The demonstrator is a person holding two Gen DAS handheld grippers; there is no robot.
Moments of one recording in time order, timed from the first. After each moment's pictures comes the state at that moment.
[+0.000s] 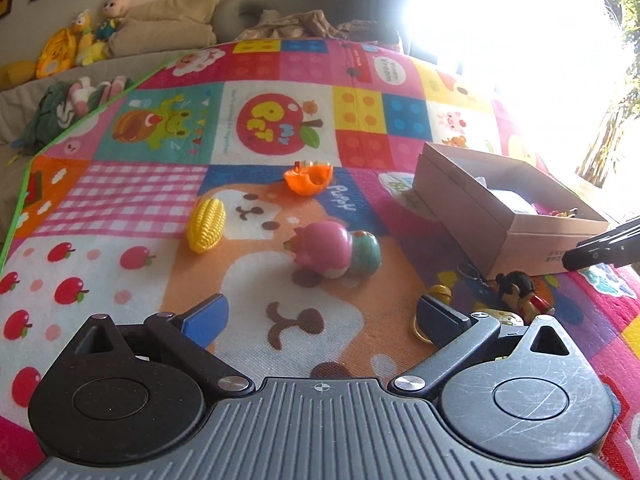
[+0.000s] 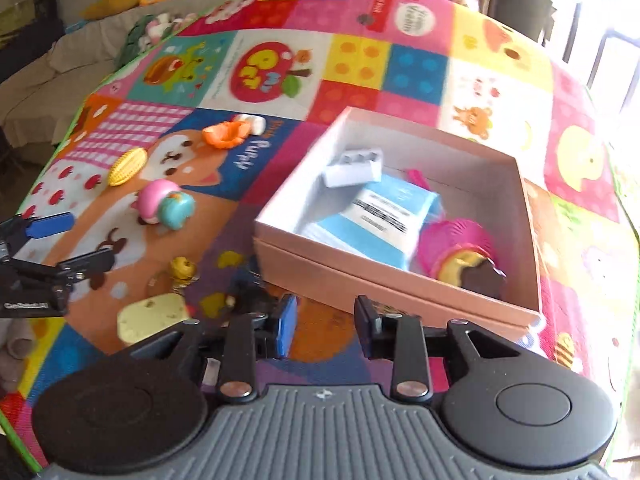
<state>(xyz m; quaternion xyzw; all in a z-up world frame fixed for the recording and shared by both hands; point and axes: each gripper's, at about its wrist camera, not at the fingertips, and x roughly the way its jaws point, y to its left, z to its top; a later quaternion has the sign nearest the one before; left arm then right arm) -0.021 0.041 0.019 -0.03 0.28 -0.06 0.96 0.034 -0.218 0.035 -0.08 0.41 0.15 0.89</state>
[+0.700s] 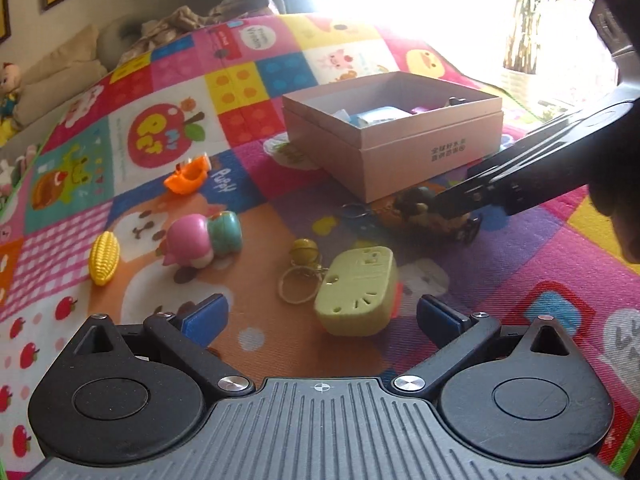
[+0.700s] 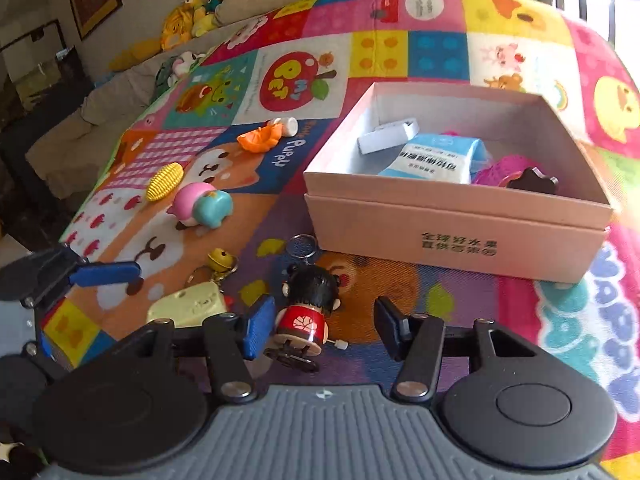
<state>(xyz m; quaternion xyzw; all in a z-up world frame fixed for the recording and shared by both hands) -0.035 -0.043 0.012 0.14 0.32 -0.14 0.93 0.017 -0.225 -0.003 -0.01 0.37 0.22 0.90</state>
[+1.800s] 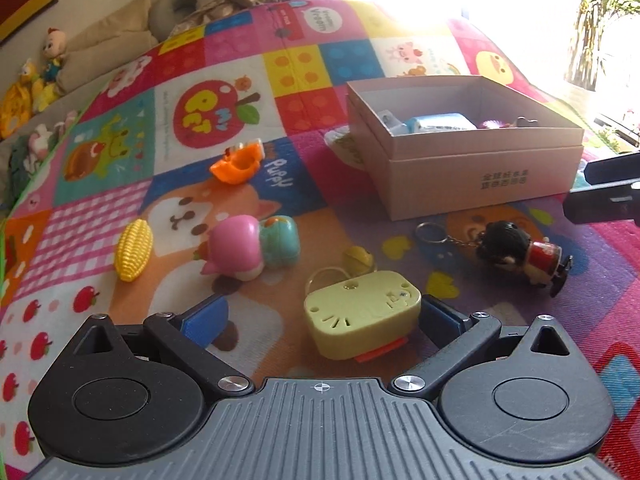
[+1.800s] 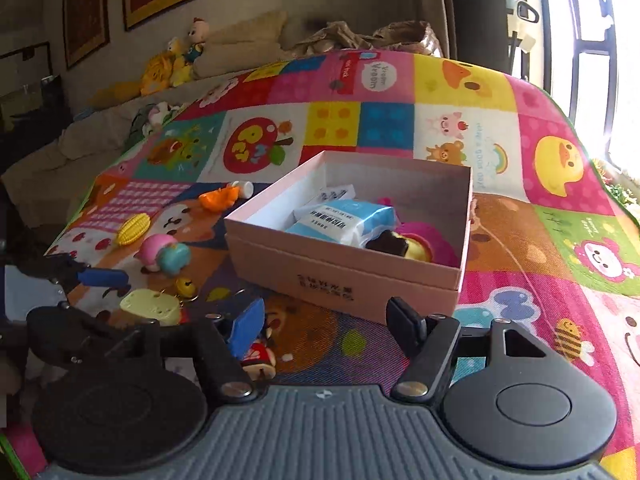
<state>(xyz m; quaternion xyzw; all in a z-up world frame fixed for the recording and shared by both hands) 0.003 -0.031 0.013 0.10 0.33 -0.06 0.94 -0.002 -0.256 0.017 -0.01 0.30 0.20 0.93</state>
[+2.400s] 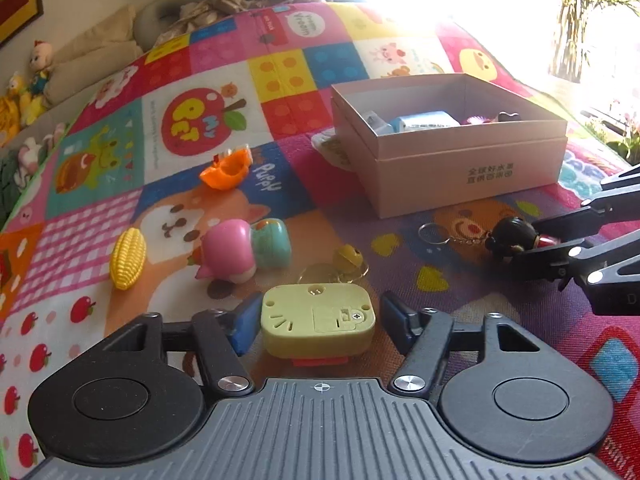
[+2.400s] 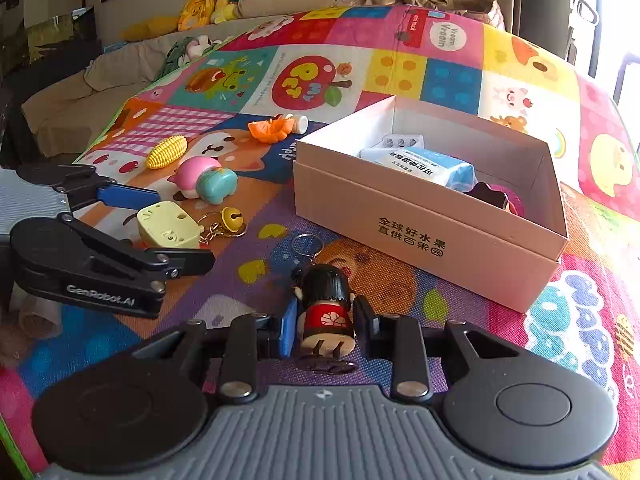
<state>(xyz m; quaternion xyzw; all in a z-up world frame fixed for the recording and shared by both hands) -0.001 -0.038 0.012 0.12 0.33 -0.09 0.93 -0.003 -0.208 -0.010 -0.08 0.34 0.22 0.91</state>
